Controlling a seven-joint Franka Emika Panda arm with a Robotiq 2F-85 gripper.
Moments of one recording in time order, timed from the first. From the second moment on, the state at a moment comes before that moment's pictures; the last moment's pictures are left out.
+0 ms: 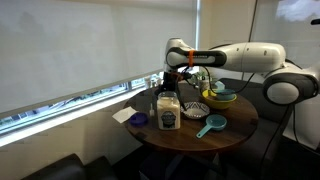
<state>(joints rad) 0.07 1.05 -0.04 -0.54 0.08 1.76 0.14</state>
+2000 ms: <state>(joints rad) 0.09 1.07 -0.04 -0.52 0.06 1.84 0.34</state>
